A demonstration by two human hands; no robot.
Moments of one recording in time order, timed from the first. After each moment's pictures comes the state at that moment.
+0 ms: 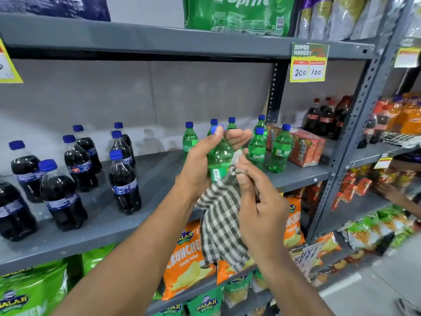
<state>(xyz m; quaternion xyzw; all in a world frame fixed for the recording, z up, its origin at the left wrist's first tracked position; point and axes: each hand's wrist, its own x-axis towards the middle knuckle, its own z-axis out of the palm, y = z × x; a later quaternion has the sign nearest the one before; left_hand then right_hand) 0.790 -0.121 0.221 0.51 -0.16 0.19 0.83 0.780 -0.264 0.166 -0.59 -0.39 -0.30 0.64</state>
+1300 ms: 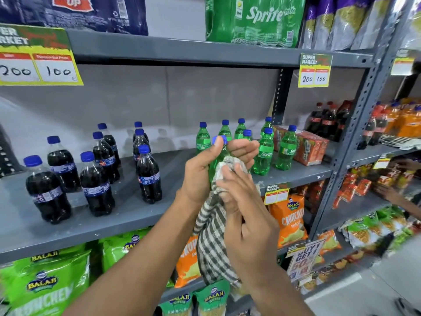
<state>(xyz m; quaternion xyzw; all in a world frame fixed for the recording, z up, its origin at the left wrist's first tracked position) 0.707 -0.136 0.224 0.45 -0.16 0.15 0.86 0.695 -0.253 0.160 -0.61 -0.44 -0.36 0.56</state>
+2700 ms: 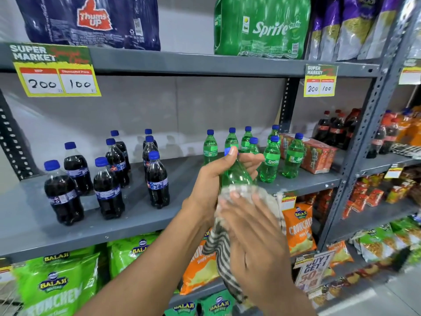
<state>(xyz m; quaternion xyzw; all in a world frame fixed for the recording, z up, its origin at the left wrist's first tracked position) 0.692 -0.151 0.231 0.45 -0.08 0.14 0.88 0.687 -0.277 0.153 -0.63 -0.49 -0.45 0.39</state>
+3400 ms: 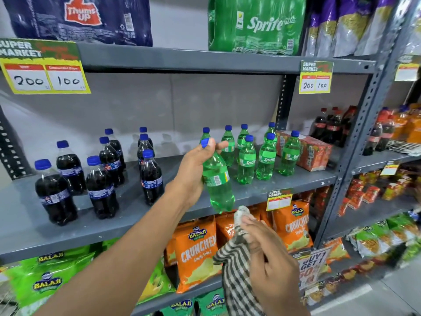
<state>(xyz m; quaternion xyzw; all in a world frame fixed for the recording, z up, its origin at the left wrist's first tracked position) 0.716 -0.103 0.225 0.61 0.02 0.29 0.73 0.717 -0.302 0.088 -0.65 -0.43 -0.30 0.55</state>
